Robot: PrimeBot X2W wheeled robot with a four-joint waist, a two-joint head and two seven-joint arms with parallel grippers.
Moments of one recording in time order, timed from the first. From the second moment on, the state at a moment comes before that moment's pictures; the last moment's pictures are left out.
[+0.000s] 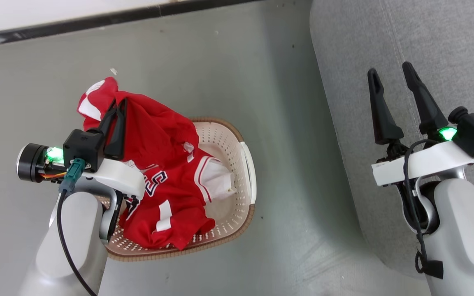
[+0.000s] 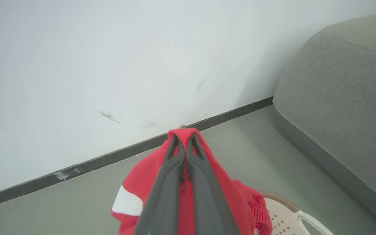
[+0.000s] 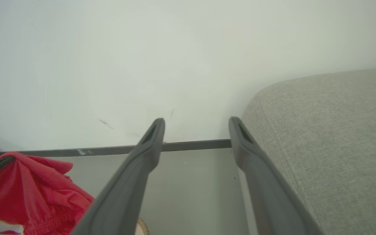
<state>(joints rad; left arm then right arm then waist) -0.56 0.09 -0.20 0.42 -0.12 0.04 -0.25 -0.43 -0.04 0.04 0.10 0.18 0.12 -0.26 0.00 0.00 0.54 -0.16</state>
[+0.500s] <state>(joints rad) -0.48 0.11 -0.20 0.31 -0.14 -0.01 -0.25 -0.31 -0.04 0.04 0.14 0.12 0.12 -0.26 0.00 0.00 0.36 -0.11</state>
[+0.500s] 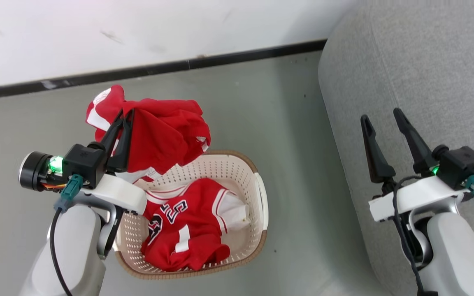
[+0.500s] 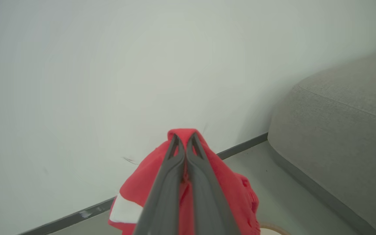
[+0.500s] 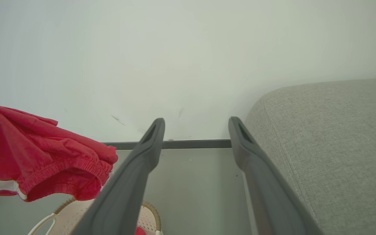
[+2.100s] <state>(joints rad) -0.42 0.04 -0.51 0.22 -0.26 -0.11 -0.06 -0.19 -0.20 0.55 0.27 0.10 0.12 -0.26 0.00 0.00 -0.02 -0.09</state>
